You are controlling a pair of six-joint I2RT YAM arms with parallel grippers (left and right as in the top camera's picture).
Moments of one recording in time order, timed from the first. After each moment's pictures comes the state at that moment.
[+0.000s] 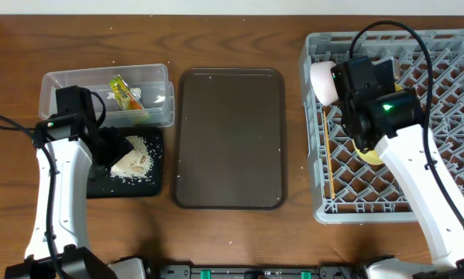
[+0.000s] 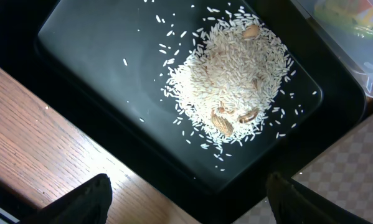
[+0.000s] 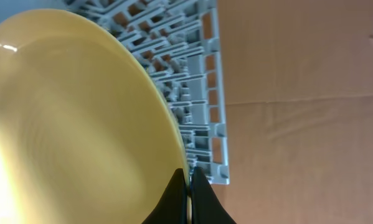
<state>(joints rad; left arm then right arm) 0.25 1.42 1.12 -1.11 -0.07 -0.55 0.31 1.48 1.38 -1.14 0.94 0.01</state>
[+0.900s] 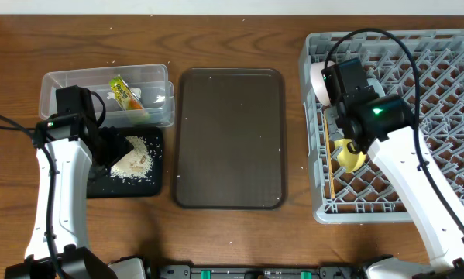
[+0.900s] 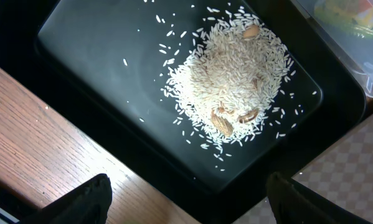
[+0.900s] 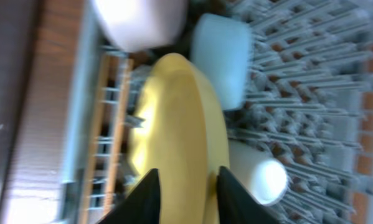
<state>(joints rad) 0.25 1.42 1.12 -1.11 -0.07 -0.55 0.36 1.48 1.35 -1.04 0.42 0.02</state>
